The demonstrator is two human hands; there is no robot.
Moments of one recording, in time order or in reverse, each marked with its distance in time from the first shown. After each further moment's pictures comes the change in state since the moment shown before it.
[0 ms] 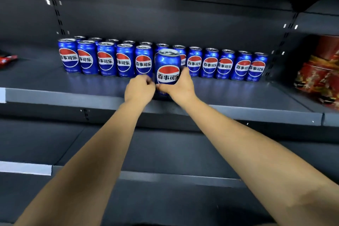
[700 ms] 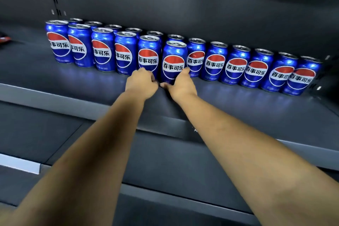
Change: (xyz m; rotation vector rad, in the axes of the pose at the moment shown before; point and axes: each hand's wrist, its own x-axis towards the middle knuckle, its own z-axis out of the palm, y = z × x) left_hand 0.093 -0.037 0.052 0.324 -0.135 -0.006; right_hand 0.108 0.058 0.050 -0.363 -0.208 0.072
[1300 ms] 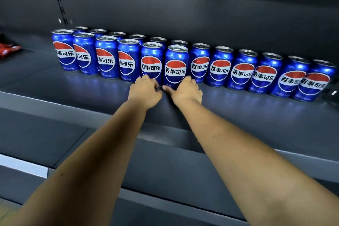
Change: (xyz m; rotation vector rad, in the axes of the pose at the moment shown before) left_hand 0.000 0.000 0.001 0.062 -0.012 0.026; right_hand 0.006 -0.003 0.002 -0.271 0.074 0.020
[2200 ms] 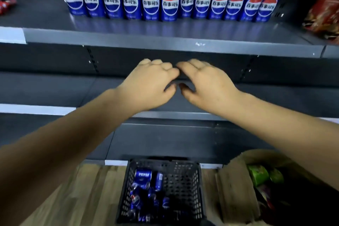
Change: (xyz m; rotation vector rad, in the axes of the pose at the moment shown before) left_hand -0.286 -0.024 -0.095 0.132 0.028 0.859; right_hand -0.335 -0.005 -0.088 -0.316 0.009 -0.573
